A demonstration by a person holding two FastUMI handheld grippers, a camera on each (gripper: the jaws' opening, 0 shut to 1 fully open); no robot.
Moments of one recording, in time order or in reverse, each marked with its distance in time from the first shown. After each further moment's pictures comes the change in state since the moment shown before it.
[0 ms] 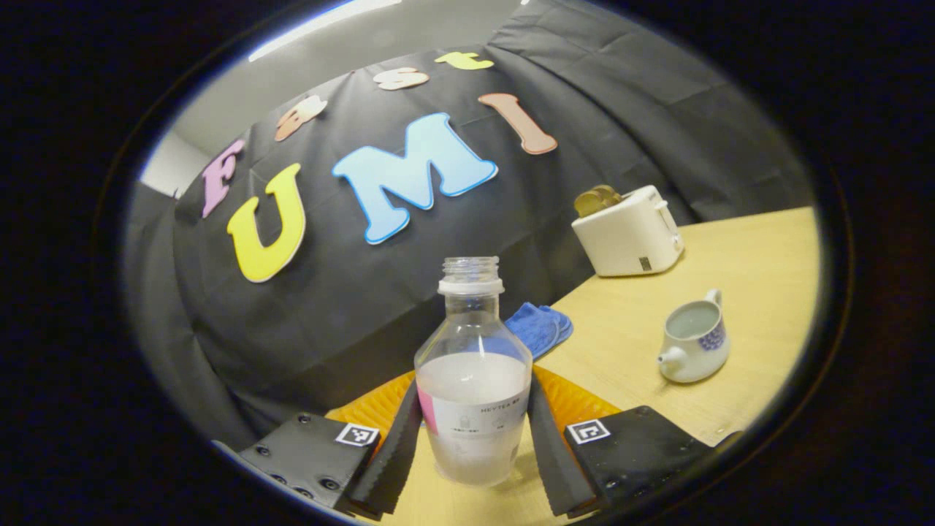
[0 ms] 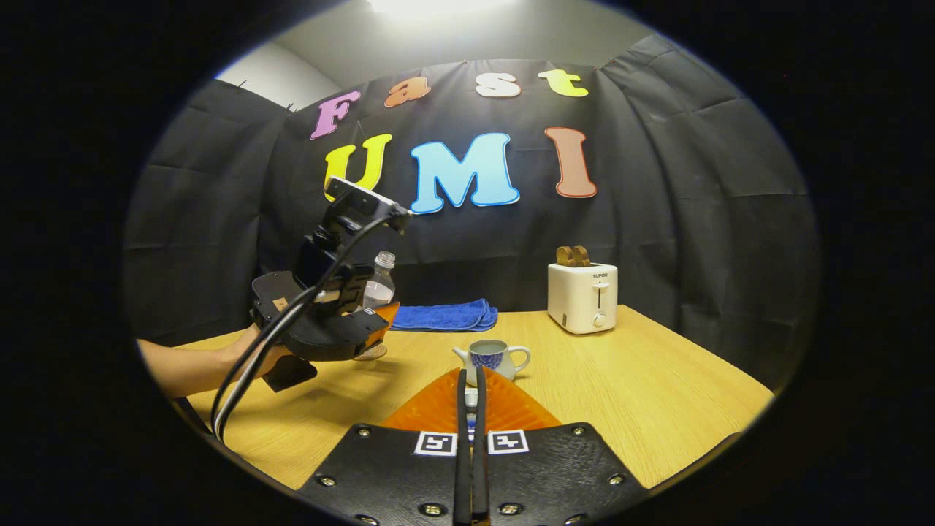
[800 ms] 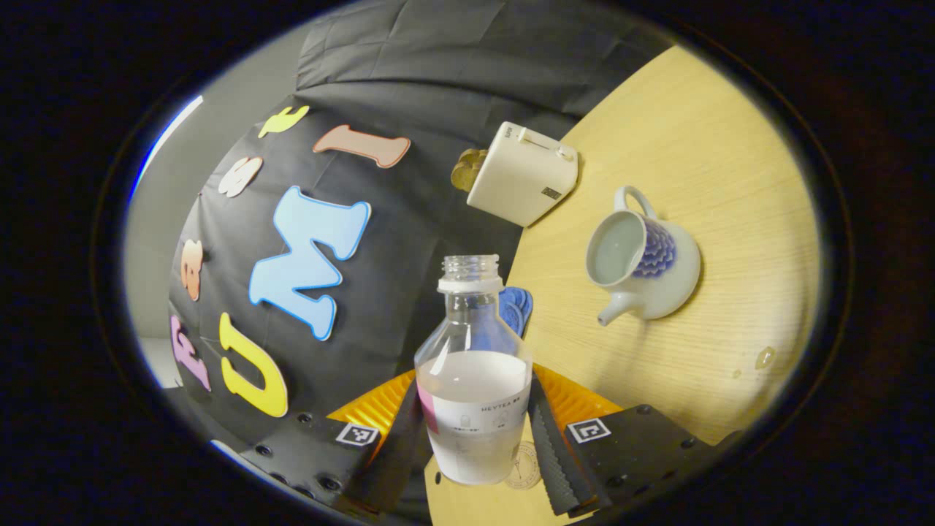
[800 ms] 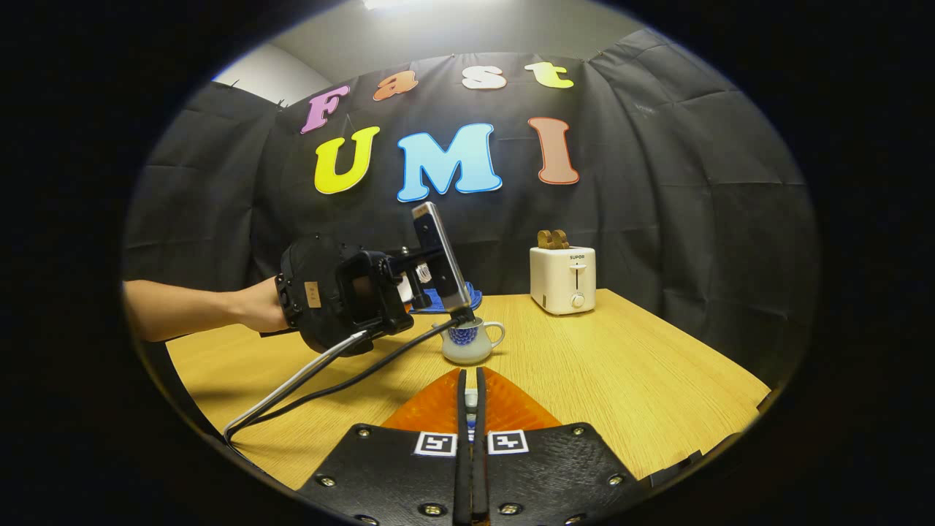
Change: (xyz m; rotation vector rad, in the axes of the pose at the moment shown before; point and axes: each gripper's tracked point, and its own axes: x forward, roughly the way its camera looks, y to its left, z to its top) left arm 0.019 -0.074 0.011 0.637 0.017 -0.120; right arm -0.024 -0.024 -0.021 0.010 0.048 -0.022
